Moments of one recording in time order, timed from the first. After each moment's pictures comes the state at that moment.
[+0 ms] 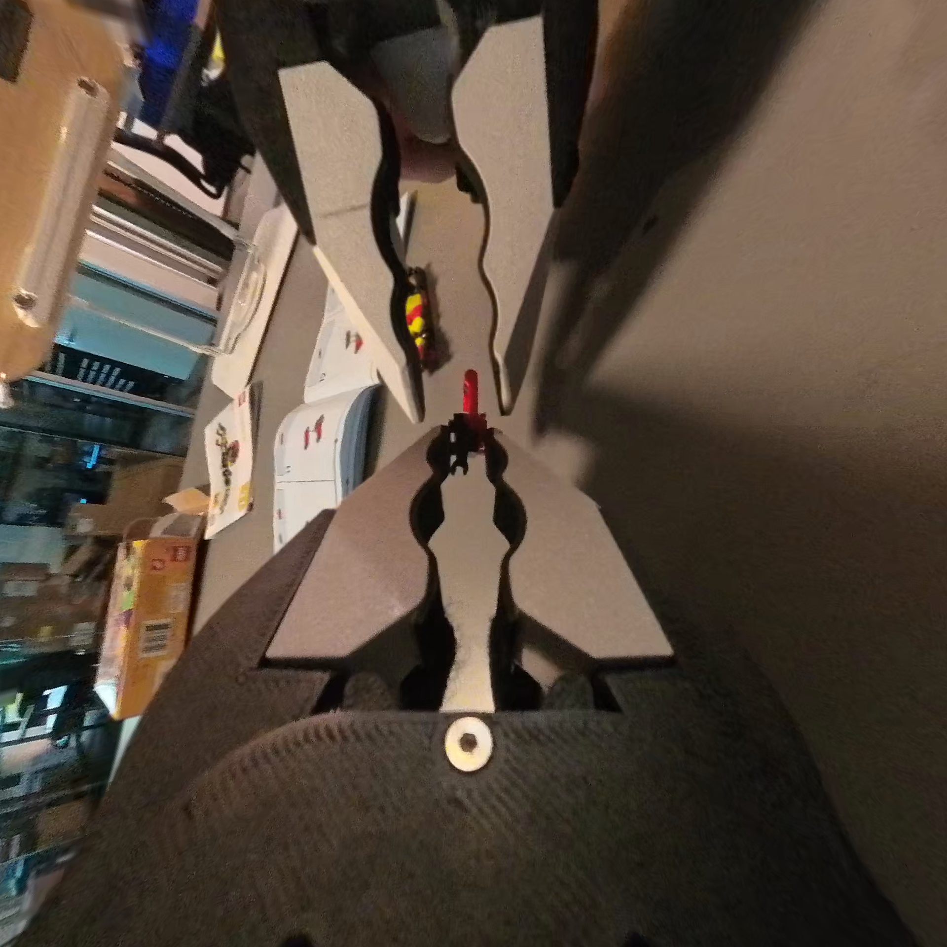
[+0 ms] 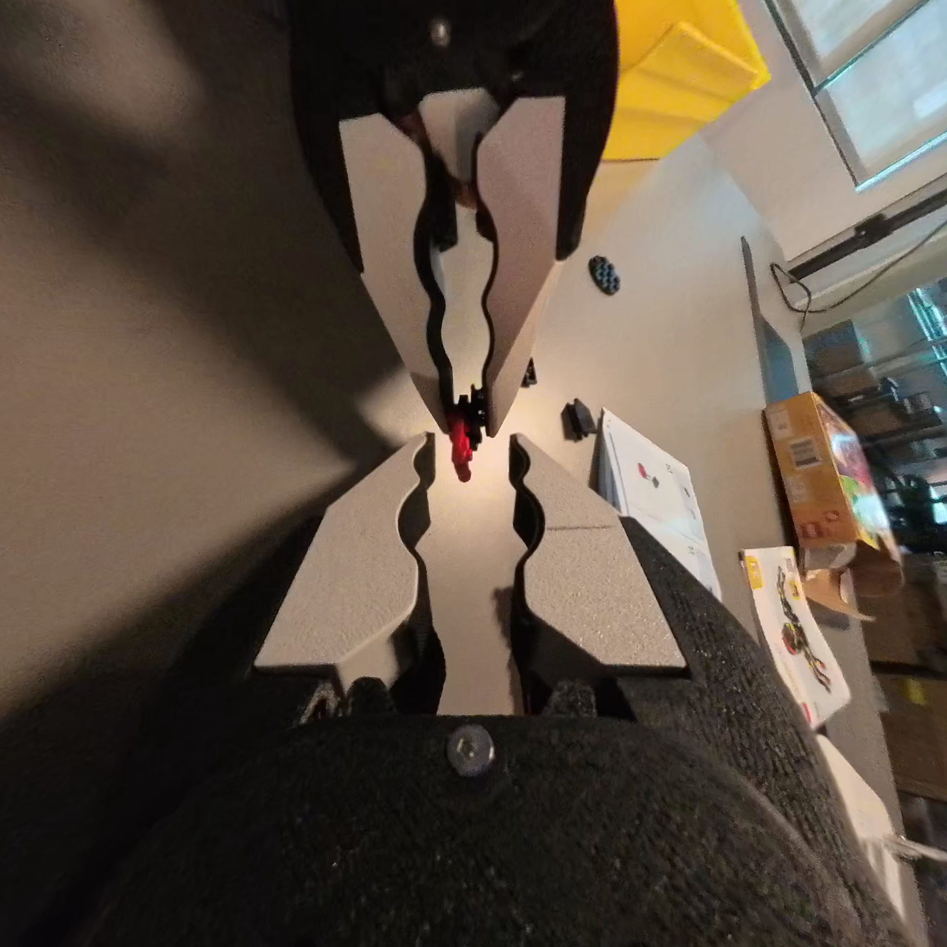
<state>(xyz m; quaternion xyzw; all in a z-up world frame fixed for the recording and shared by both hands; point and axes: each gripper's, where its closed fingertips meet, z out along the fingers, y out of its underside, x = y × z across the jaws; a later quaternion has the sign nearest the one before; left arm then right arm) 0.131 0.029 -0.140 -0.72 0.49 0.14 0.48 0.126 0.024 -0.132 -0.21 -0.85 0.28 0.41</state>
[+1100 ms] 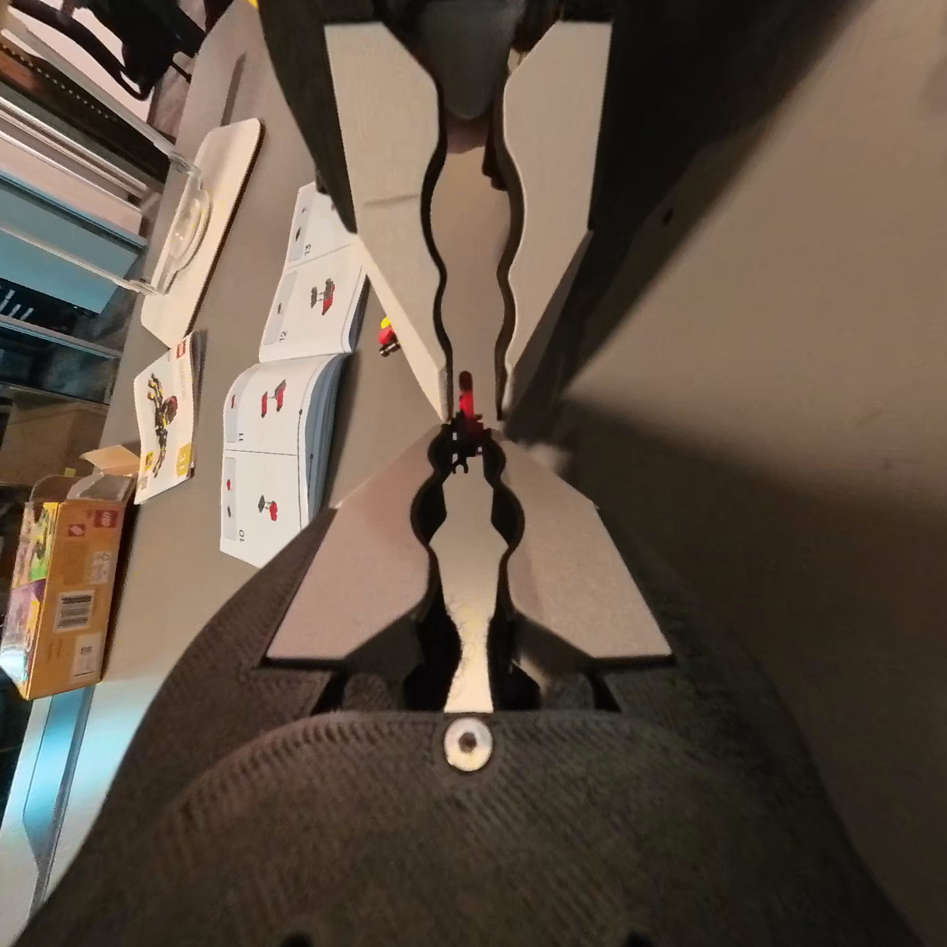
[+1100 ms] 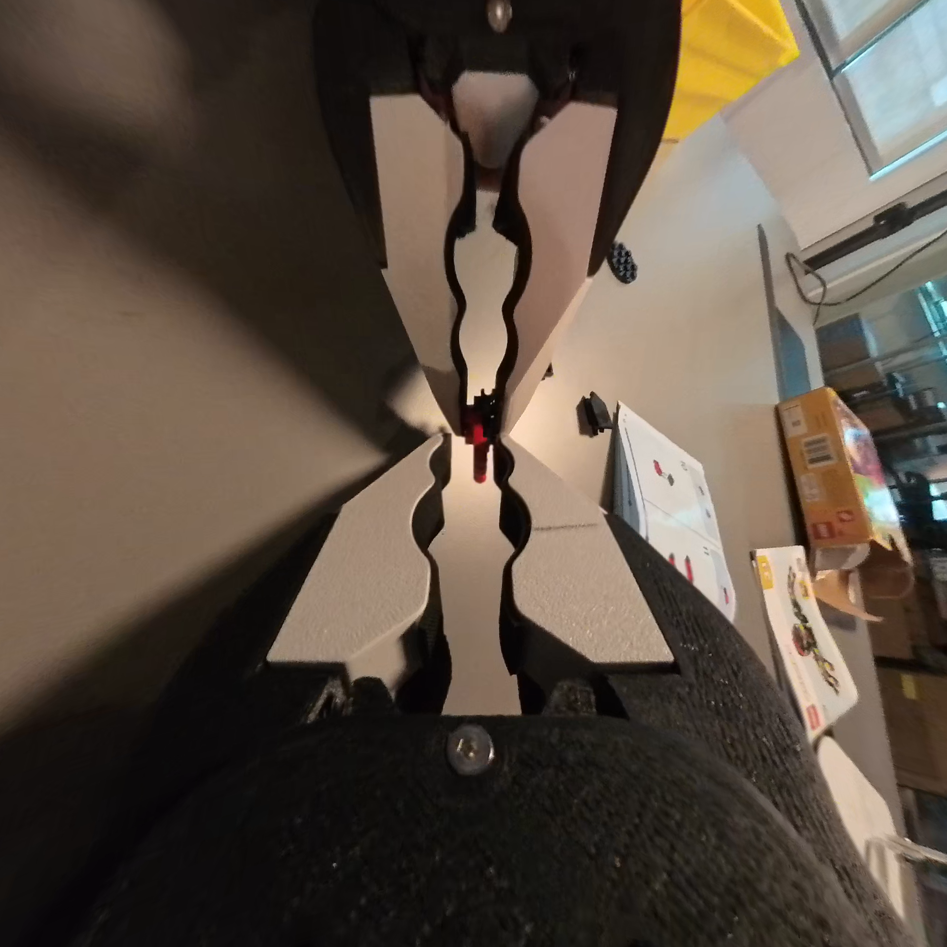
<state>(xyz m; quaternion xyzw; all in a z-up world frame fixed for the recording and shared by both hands) 0.128 0.030 -0.148 -0.77 0.46 0.10 0.44 0.126 0.021 -0.141 -0.20 -0.85 0.27 0.41</state>
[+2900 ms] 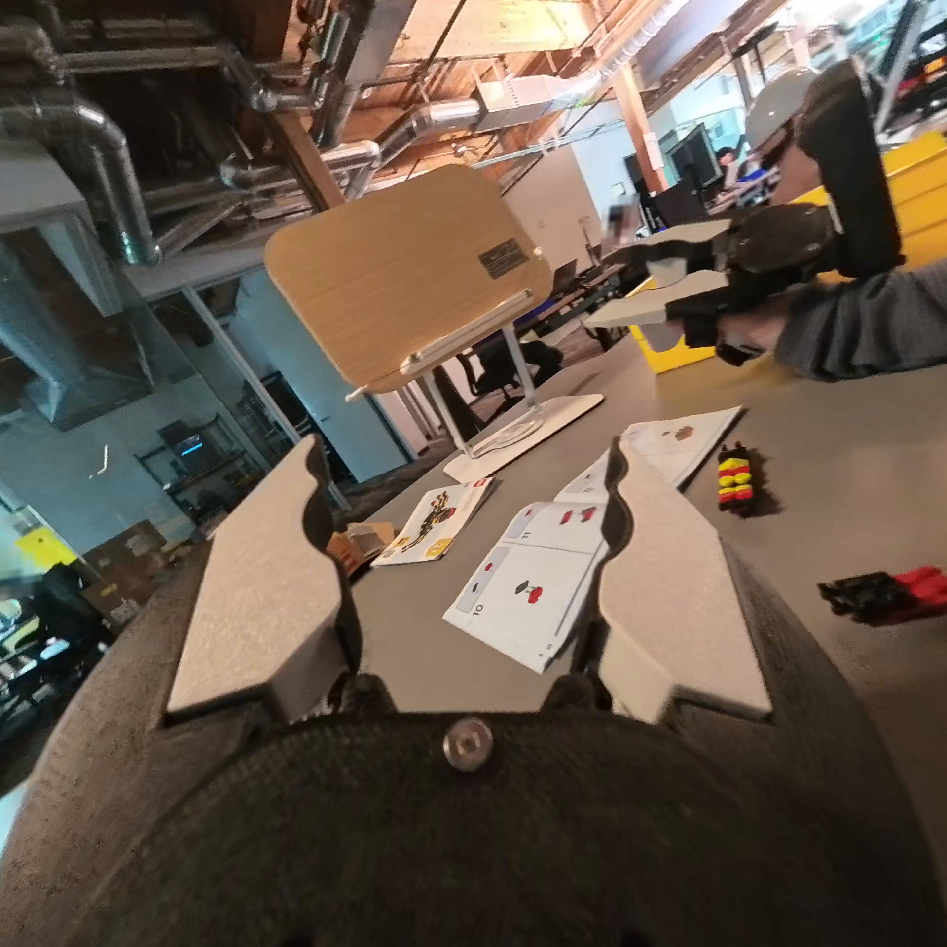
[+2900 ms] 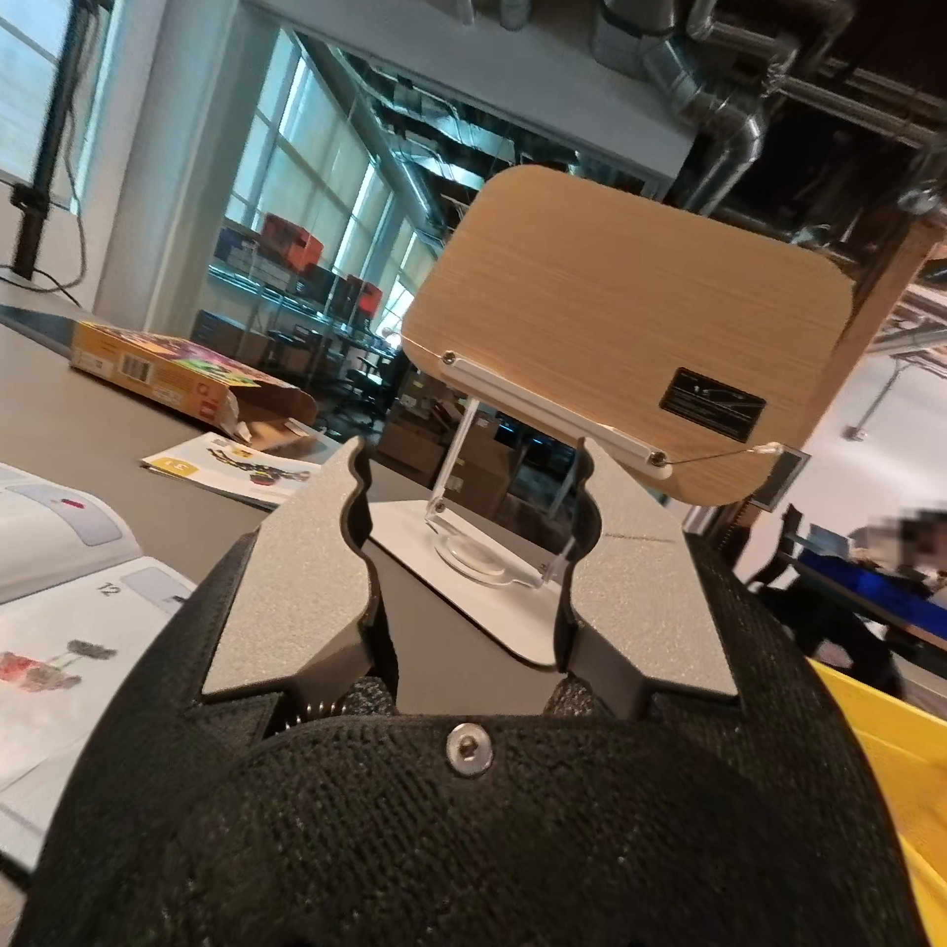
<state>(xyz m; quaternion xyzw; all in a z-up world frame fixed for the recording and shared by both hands) 0.032 0.067 -0.033 -0.58 0.24 0.11 0.77 0.178 0.283 -0.018 -0.45 -0.37 0.18 0.79</state>
